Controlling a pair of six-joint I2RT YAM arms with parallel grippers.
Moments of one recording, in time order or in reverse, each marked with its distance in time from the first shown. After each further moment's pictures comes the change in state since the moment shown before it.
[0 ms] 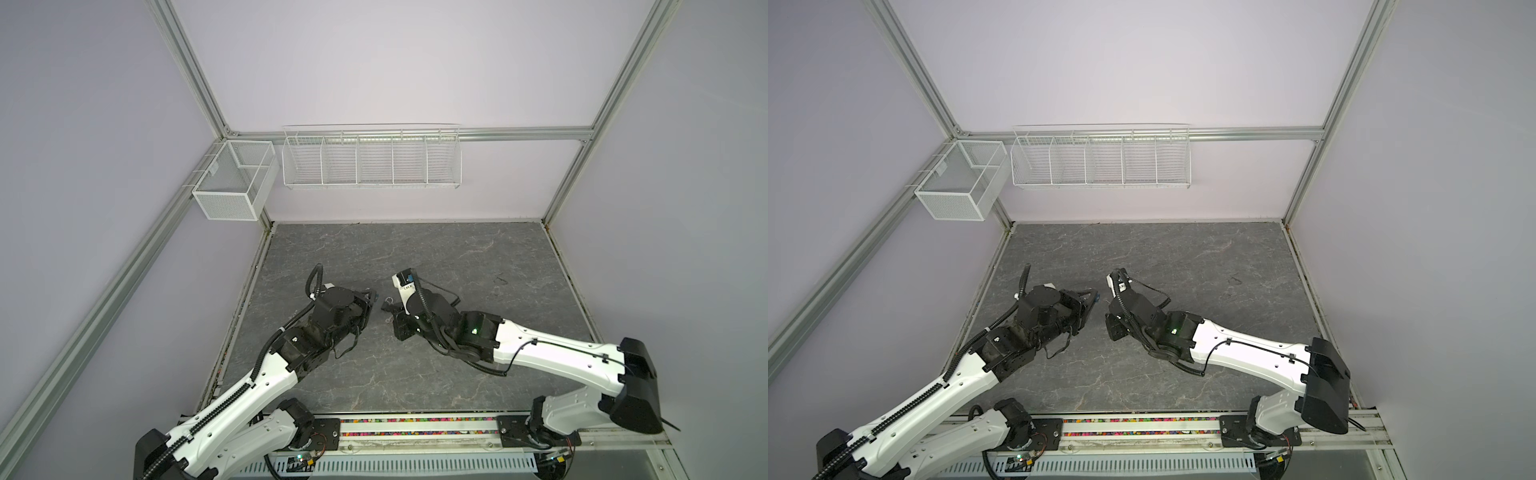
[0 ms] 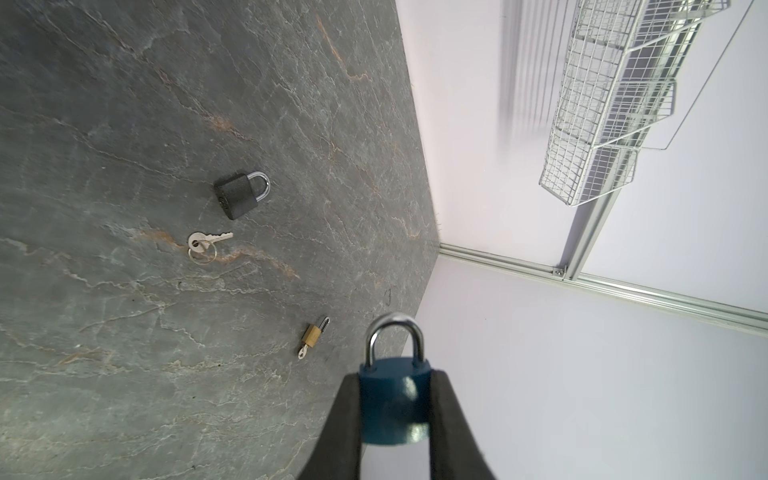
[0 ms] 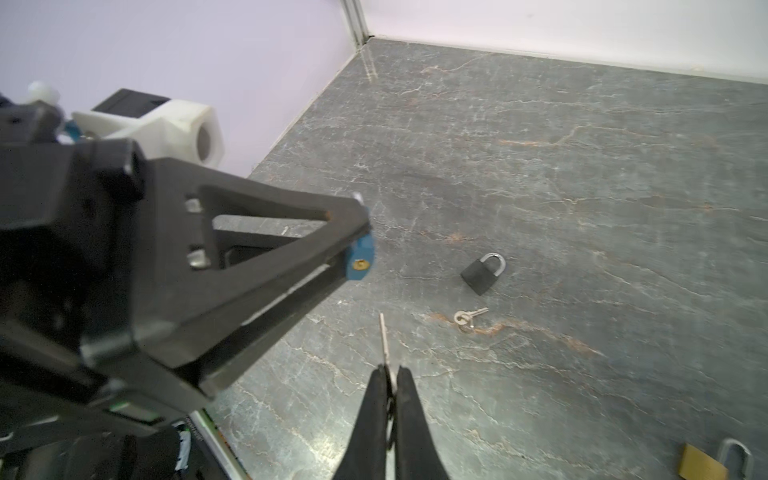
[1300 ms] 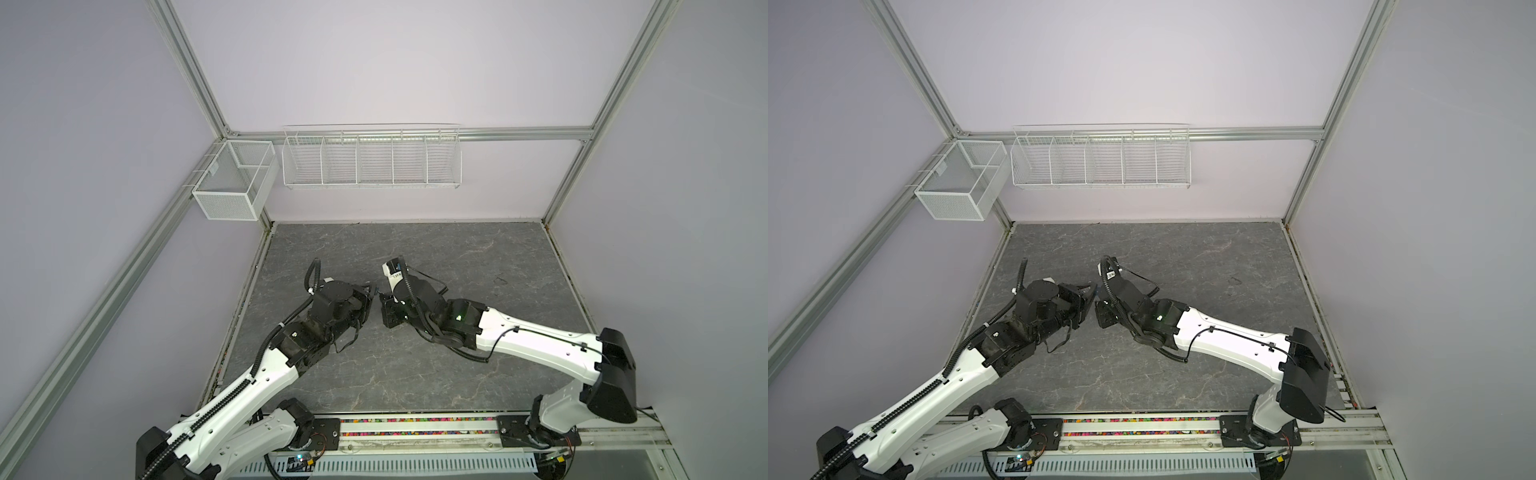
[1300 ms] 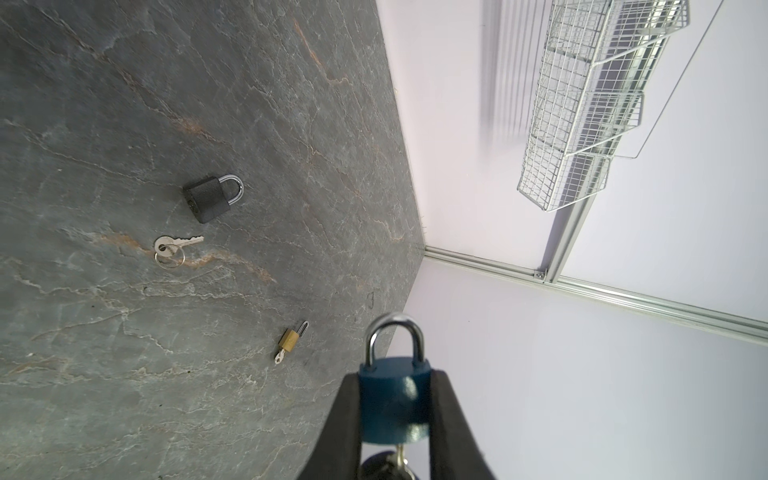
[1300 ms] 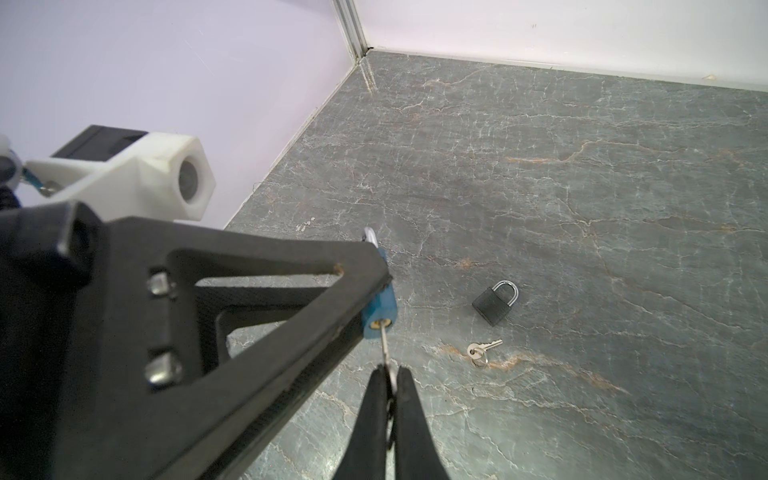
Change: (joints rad) left arm 0.013 0.019 0.043 0.004 0.006 -0.013; right arm -0.039 0.105 0.129 -0.031 0.005 0.013
